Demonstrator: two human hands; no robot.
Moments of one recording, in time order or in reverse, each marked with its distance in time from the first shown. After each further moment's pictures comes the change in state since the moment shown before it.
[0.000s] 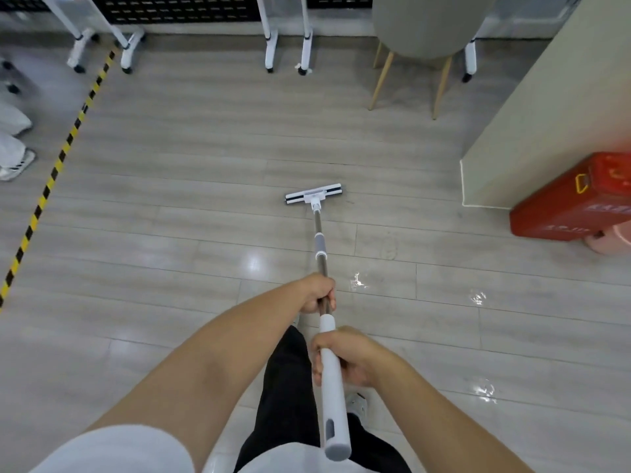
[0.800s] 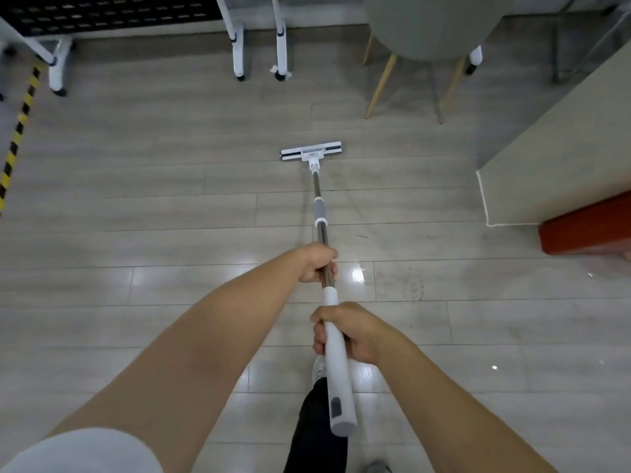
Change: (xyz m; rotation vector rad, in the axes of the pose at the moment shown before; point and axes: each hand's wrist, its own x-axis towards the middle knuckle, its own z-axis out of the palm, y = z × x) left_hand 0.201 0.309 -0.208 0.061 -0.125 -0.001; right_hand 0.187 -0.351 0.075 0.190 0.106 -0.090
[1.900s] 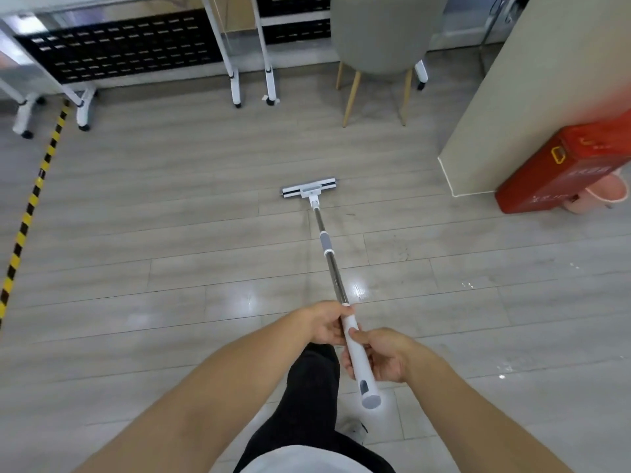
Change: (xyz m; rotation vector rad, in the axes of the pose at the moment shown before) left_hand -0.194 -0.361 0.082 -0.085 -0.217 -0.088; right_hand -0.115 0.346 -0.031 0.073 0.104 0.032
